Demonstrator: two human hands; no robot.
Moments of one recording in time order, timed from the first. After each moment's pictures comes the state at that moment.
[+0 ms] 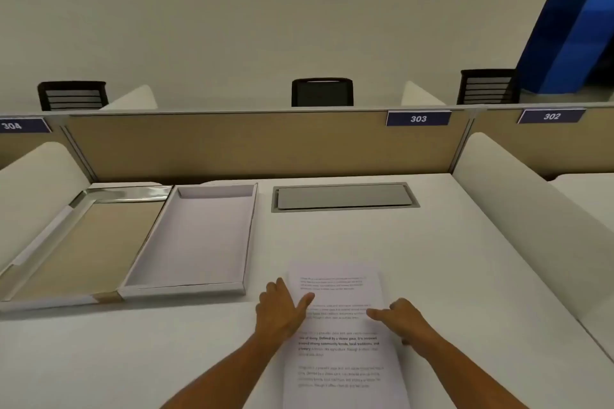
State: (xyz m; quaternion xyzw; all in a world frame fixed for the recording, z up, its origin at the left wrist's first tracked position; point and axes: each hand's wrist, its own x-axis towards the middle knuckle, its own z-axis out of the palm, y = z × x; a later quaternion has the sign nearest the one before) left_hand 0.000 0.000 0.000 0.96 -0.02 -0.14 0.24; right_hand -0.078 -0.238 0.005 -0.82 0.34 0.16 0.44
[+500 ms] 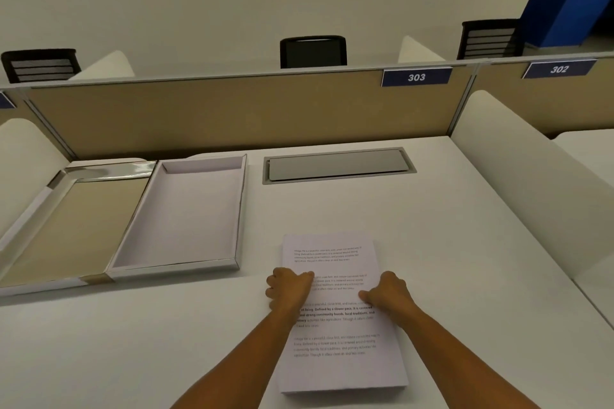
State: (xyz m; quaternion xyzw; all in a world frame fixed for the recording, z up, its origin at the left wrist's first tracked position) left_hand -0.001 -0.040 -0.012 0.84 0.22 -0.23 0.44; right_hand -0.067 -0.221 -0.007 -0.83 0.36 0.18 0.38
